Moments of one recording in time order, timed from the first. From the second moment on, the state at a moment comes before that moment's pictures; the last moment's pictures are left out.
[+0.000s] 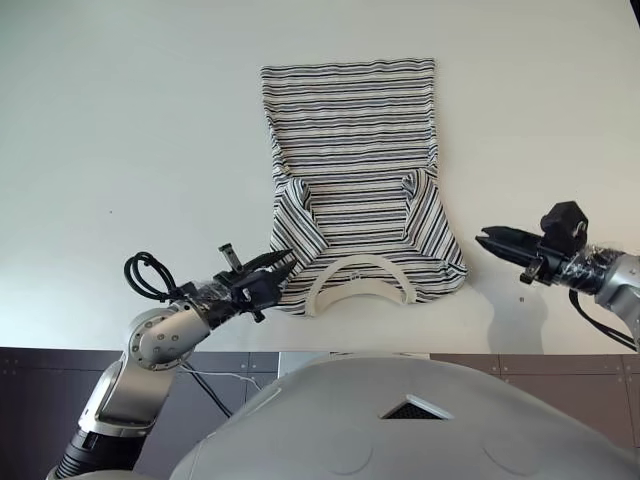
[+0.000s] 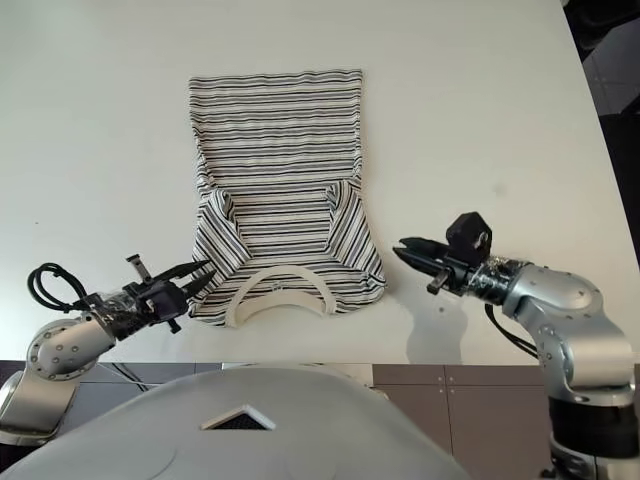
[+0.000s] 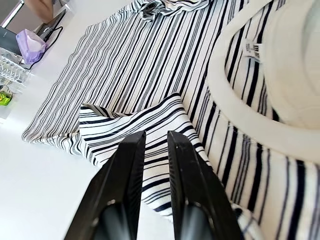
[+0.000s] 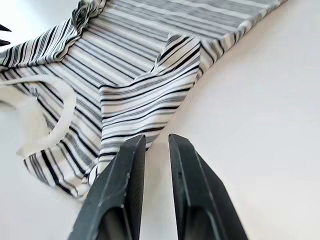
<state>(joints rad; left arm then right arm) 0.66 0.73 -0.08 -0.53 0.18 -0.17 -0.58 0.42 -0.79 -0.15 -0.45 0.49 0.56 0.90</state>
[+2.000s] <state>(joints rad) 0.57 0.93 -0.10 -0.08 0.52 -0.88 -0.38 0.39 -0.89 0.07 -0.11 -0.22 -0.63 0.84</state>
